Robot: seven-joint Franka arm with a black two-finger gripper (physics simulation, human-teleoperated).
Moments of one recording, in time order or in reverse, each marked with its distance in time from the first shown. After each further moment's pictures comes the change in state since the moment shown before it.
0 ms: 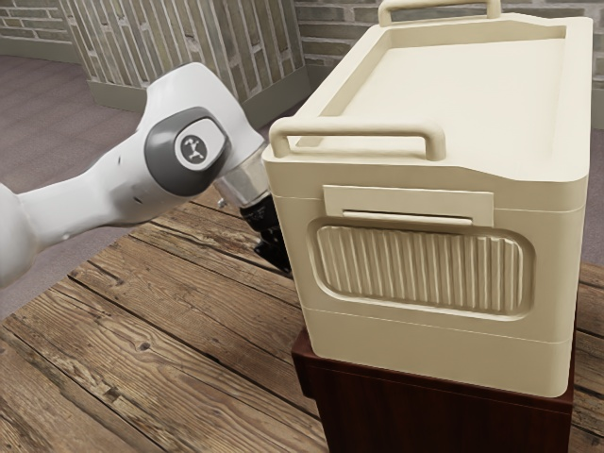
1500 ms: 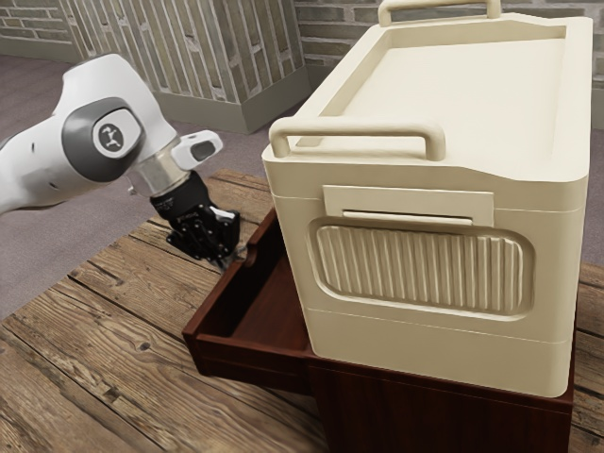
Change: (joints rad) arm 0.062 -0.092 0.133 -0.052 0.167 -0.092 0.058
